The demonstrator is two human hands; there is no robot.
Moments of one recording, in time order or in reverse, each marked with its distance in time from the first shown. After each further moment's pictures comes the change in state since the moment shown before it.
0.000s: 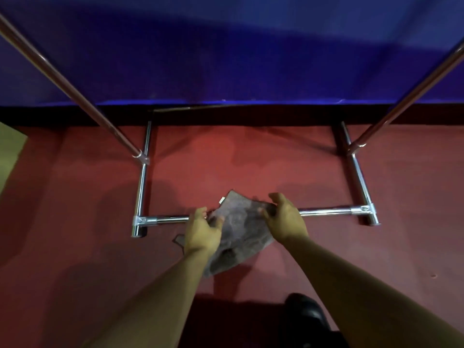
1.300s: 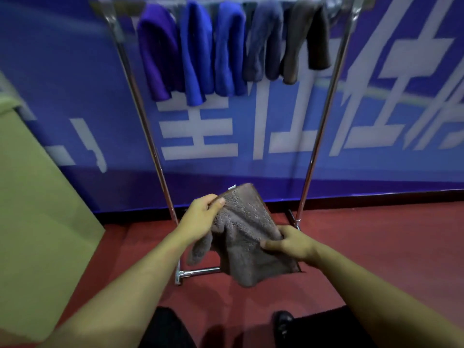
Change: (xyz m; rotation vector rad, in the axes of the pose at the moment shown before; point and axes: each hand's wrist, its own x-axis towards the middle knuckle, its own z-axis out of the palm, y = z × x) left_hand -0.270 0.198 -0.324 -0.193 -0.170 0.800; right_hand -0.323 -0.180 -0.253 0.315 -0.210 -0.271
